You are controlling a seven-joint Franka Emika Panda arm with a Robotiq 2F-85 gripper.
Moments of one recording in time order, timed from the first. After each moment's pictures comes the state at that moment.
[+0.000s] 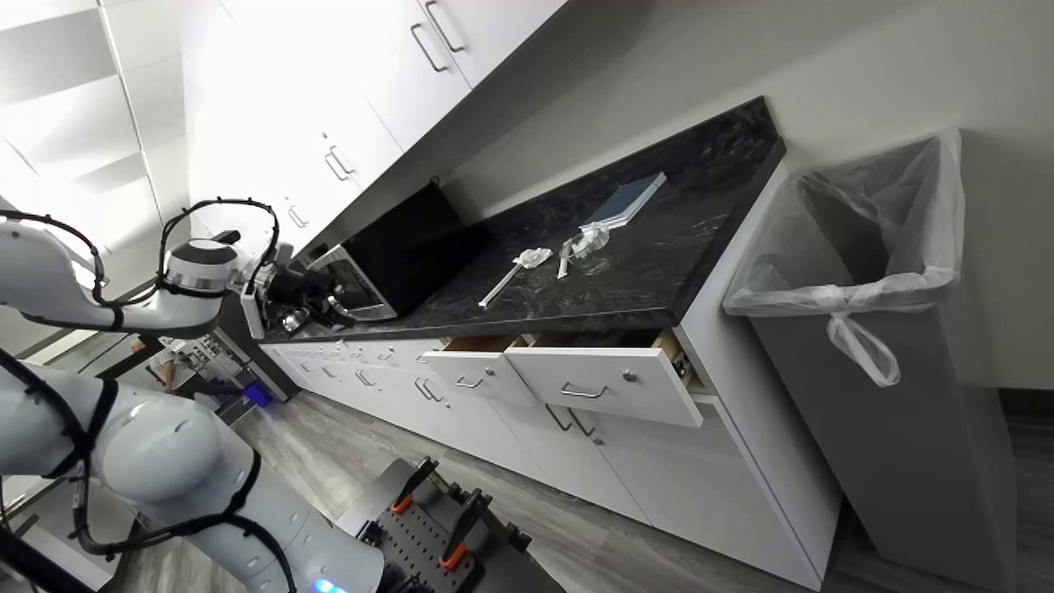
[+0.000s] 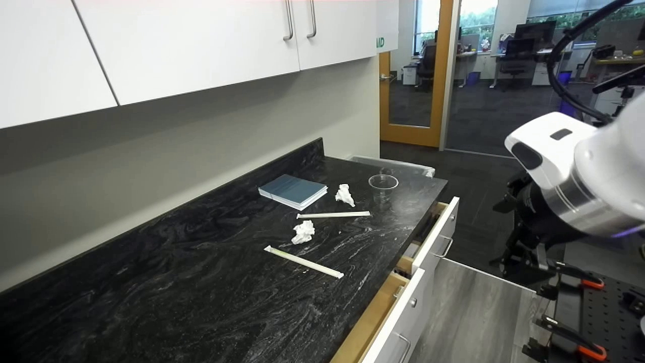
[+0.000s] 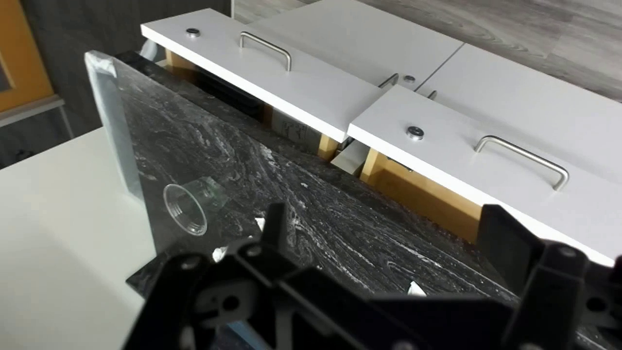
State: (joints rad) arm 0.14 -0.50 0.79 -2.50 -0.34 2.05 0.66
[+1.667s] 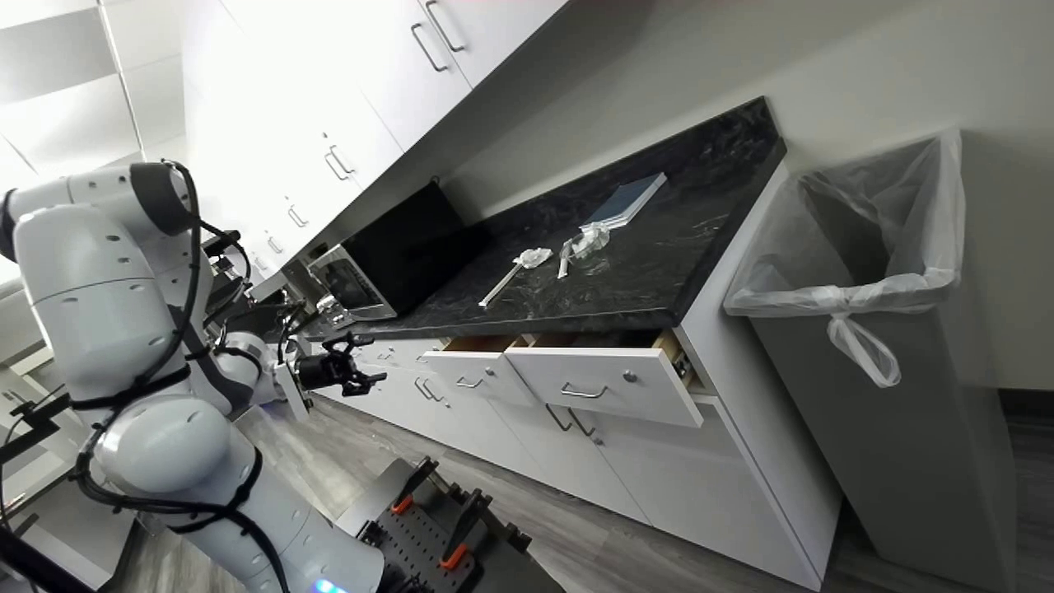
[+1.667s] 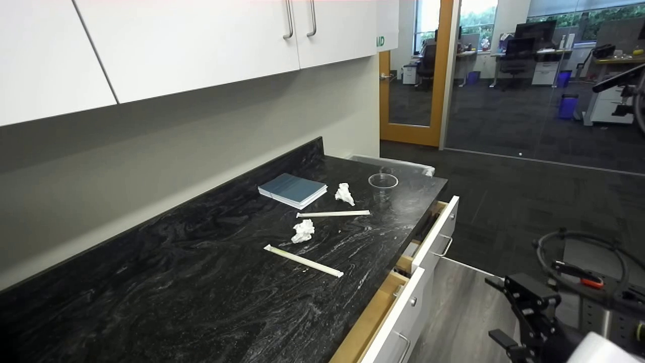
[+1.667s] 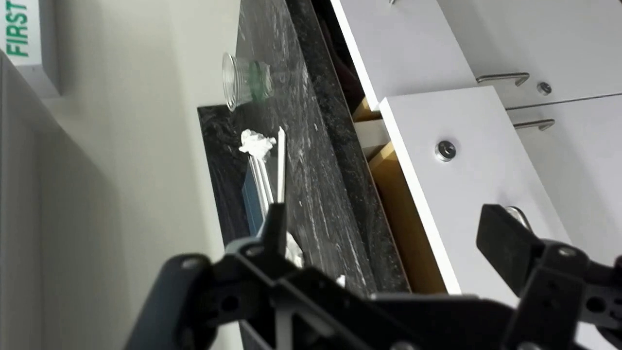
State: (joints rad) arm 0.25 0.36 1.06 -2.43 -1.23 1.50 1.20
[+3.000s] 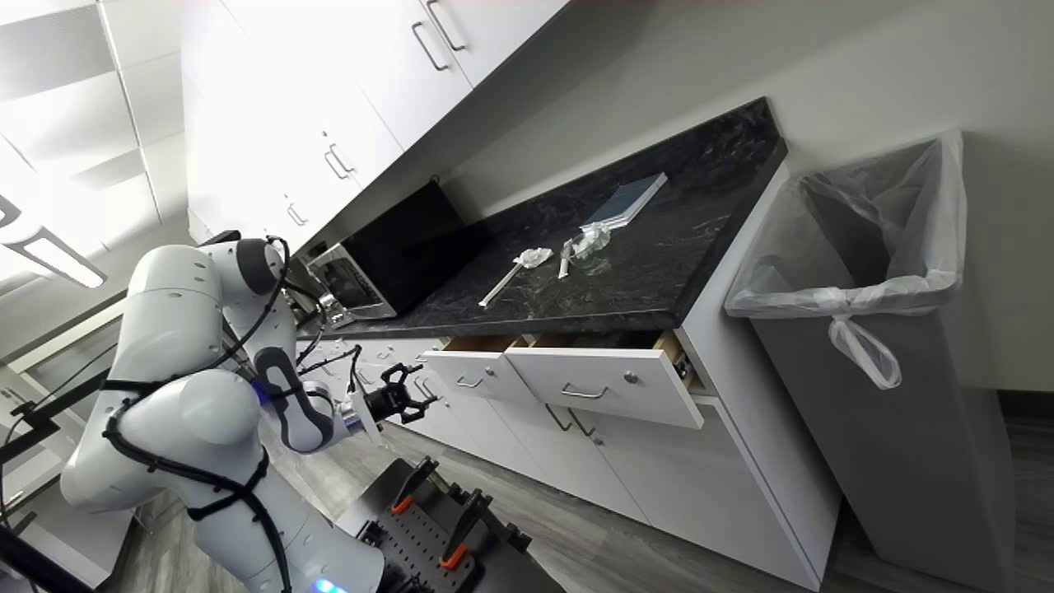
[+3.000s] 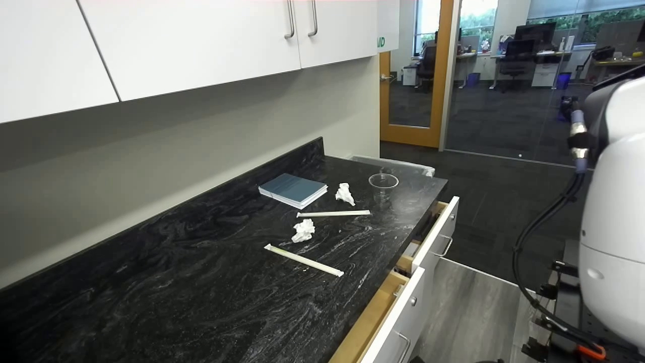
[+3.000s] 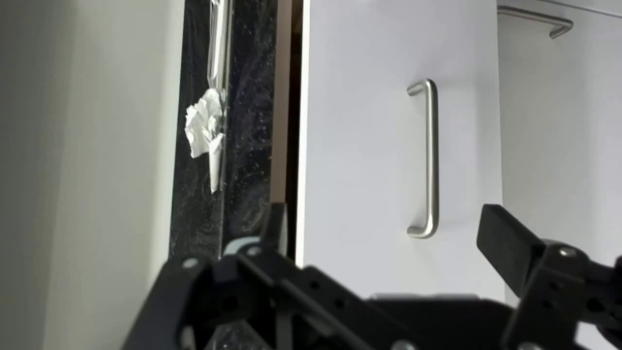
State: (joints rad) arm 0.78 0.86 0.47 -2.08 -1.66 1.49 1.14
